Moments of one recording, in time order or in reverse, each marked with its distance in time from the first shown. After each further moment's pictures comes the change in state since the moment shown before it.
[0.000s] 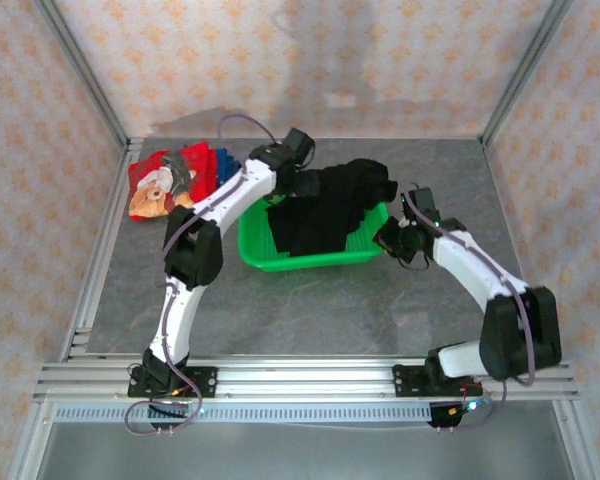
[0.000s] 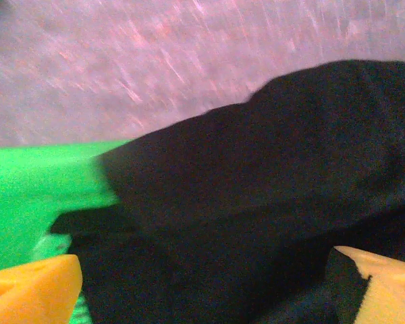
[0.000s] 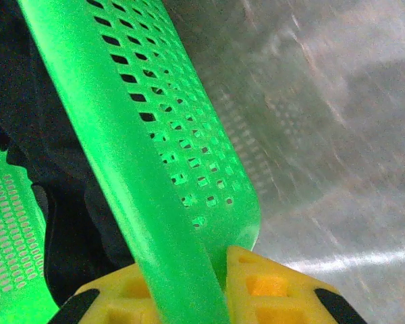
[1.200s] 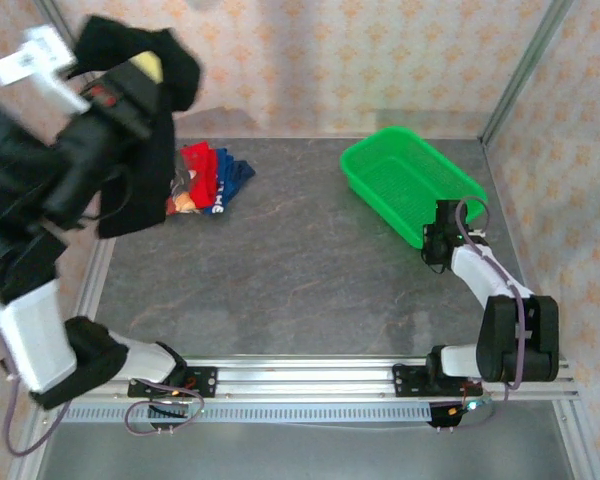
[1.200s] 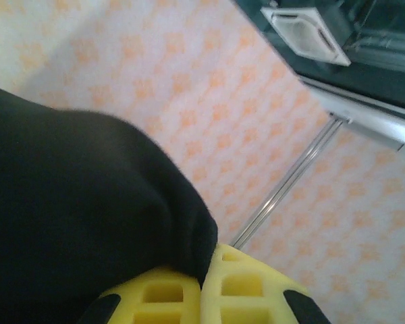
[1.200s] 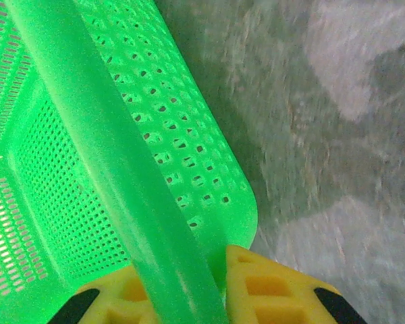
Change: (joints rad) left arm -0.055 -0.866 0.479 -0.042 -0.117 -0.018; right arm -0.253 0.031 -0.119 0.238 0.392 0.704
